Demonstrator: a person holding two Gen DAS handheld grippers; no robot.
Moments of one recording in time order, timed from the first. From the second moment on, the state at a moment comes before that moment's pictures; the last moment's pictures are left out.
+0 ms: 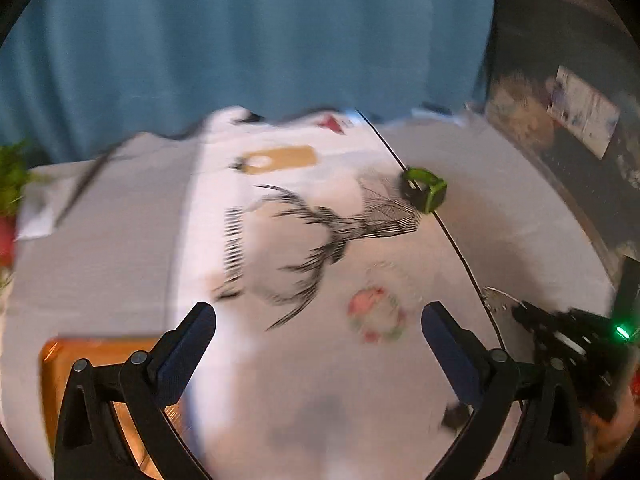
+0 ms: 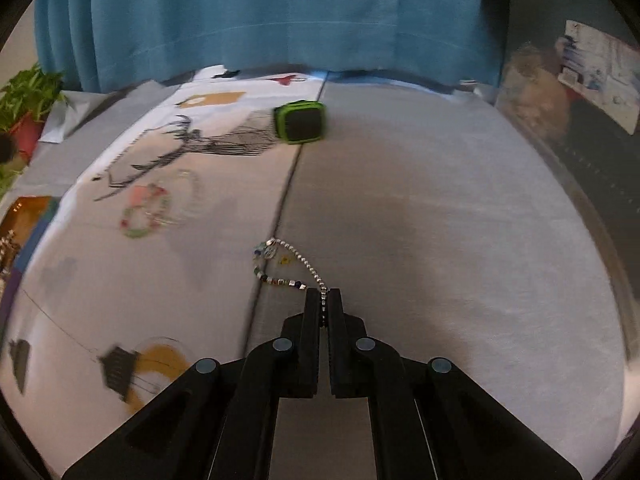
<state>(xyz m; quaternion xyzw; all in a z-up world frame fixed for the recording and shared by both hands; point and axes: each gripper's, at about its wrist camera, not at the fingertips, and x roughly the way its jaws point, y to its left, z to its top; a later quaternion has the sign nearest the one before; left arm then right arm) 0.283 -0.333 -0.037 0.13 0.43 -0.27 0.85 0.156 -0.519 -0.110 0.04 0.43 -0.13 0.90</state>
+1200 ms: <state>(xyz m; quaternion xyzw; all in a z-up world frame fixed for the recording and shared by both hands) 0.195 -0.235 0.041 0.10 0.42 -0.33 0.84 0.083 -0.465 -0.004 0.06 0.36 -0.08 0.93</state>
